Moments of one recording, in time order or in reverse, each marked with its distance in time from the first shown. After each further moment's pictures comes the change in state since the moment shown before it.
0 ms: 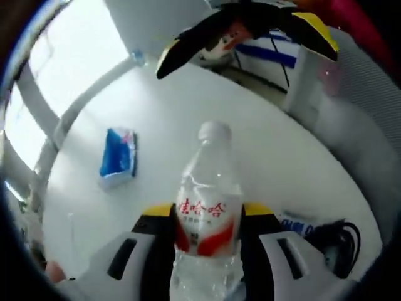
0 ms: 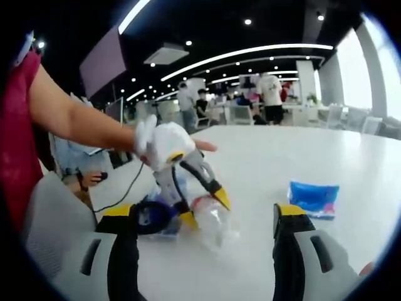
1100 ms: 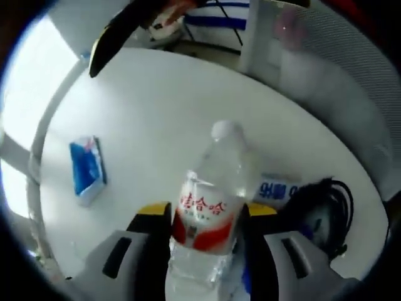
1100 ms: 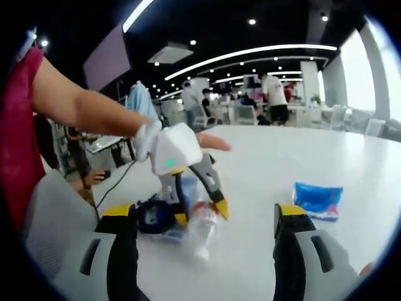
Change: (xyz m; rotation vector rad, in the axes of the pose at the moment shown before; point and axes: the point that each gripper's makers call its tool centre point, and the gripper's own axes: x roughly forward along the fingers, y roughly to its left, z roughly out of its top) left arm 0.007 -0.035 -0.027 0.323 0.260 -0.271; right arm 0.000 0.009 0.000 -0.013 0.004 0.024
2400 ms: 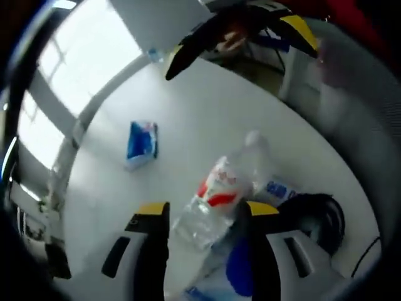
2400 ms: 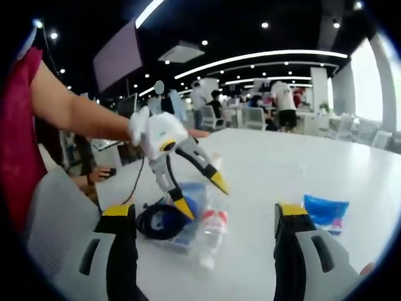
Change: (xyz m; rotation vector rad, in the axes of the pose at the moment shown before) left arm -0.057 0.014 -0.019 -0.222 -0.096 0.332; right arm 0.011 0.014 0.012 -0.058 -0.007 0.044
